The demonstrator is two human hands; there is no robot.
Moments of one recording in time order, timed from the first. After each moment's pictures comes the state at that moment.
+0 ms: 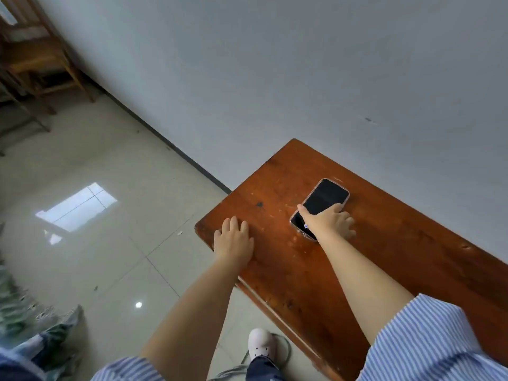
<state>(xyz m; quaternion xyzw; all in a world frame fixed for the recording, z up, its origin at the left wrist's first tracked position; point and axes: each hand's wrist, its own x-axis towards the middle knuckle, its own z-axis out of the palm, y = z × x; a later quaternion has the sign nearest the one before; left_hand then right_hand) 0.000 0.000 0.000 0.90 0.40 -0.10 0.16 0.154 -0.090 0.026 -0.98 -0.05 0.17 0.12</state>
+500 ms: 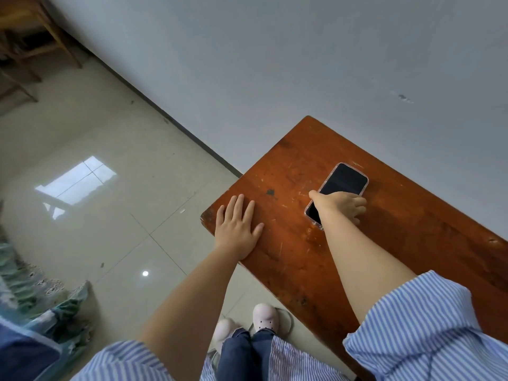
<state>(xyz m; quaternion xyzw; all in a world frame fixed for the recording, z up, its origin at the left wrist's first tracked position) -0.006 0.033 -0.035 0.92 0.35 -0.11 0.14 0.170 -0.052 0.006 -0.96 0.10 0.18 0.18</state>
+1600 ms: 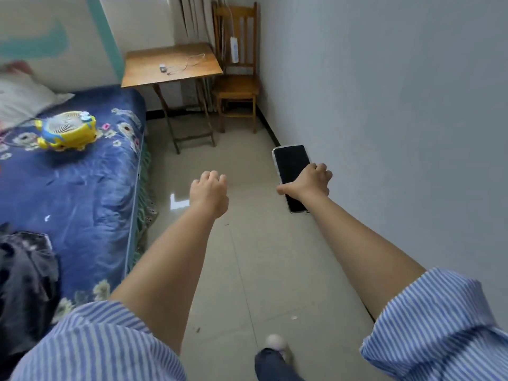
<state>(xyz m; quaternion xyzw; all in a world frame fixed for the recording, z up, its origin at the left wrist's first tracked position) -0.336 0.597 0.120 0.79 0.62 -0.02 0.00 -0.147 0.579 0.133 -0.84 -0.46 0.19 0.21</state>
